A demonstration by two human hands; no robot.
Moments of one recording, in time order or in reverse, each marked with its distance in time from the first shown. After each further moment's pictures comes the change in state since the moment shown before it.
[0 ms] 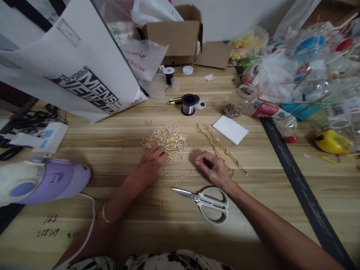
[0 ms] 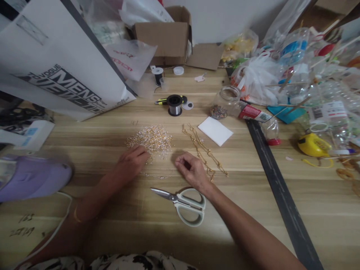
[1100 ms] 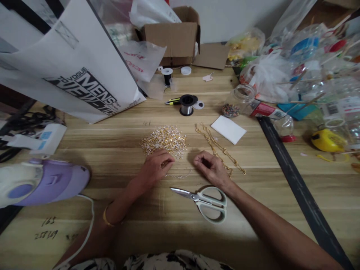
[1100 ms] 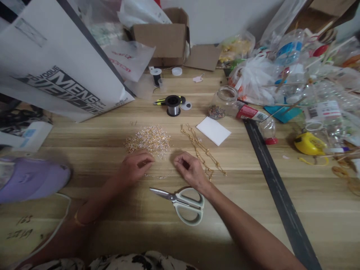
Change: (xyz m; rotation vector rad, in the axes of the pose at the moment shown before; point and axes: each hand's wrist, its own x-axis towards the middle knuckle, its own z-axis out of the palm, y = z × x) left_hand 0.004 0.015 0.001 -0.643 0.215 -0.069; right_hand 0.000 0.001 0.001 0.026 0.010 -0.001
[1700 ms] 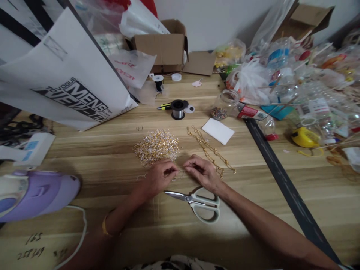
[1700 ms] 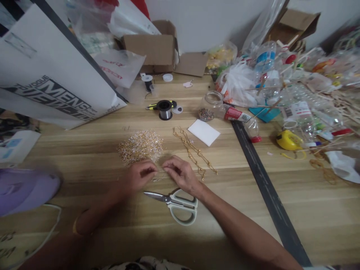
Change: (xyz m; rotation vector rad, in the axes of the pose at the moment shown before) left_hand 0.003 0.015 0.026 -0.229 -0.086 -0.045; right_hand -0.005 -0.013 -0.002 0.054 -0.050 -0.178
